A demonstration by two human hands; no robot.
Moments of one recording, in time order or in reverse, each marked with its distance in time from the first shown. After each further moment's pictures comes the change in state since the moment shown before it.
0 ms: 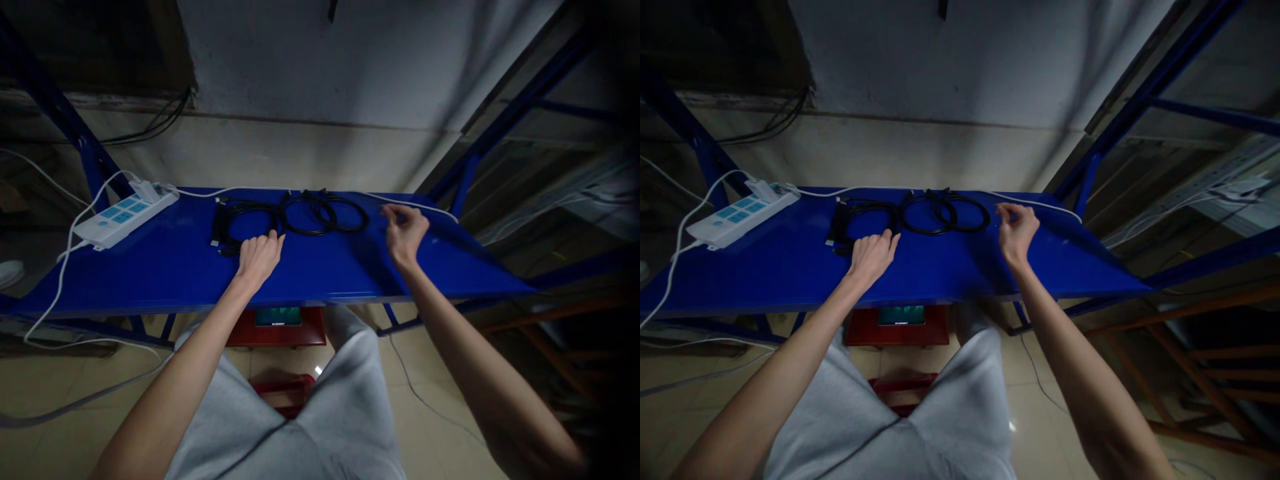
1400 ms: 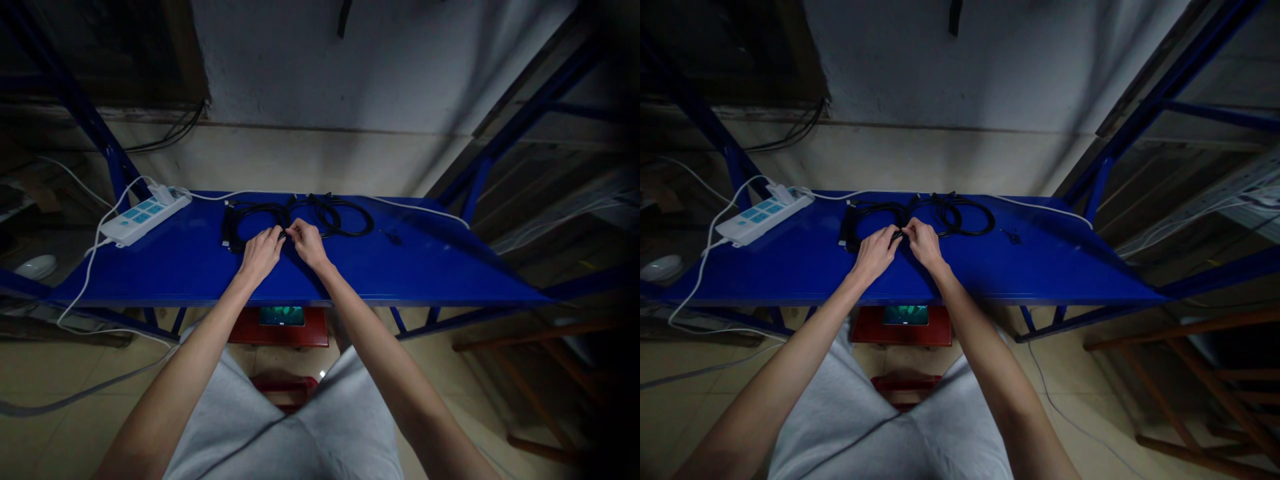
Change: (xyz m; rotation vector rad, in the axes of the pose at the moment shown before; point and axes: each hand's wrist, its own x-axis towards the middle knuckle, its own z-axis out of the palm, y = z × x) left_hand 0.002 -0.010 0.000 -0.173 0.080 0.081; right_hand -0.080 -0.132 0.107 0.284 -0.668 -0.122
